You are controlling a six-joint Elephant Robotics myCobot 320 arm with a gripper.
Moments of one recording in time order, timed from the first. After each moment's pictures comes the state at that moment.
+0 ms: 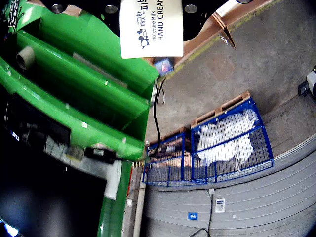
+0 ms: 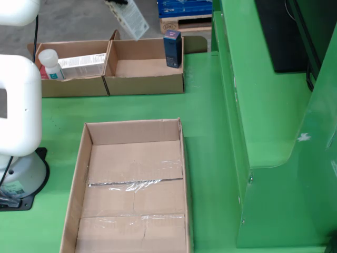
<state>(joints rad) 1.34 -0.67 -0.02 -0.15 0.94 0.42</state>
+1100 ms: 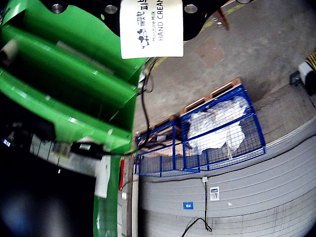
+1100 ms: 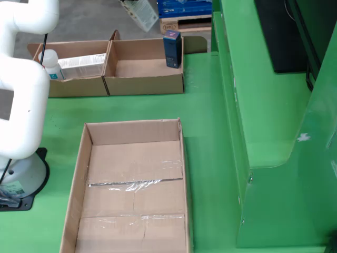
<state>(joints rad) 1.25 -0.86 -0.03 0.26 1.04 0.29</state>
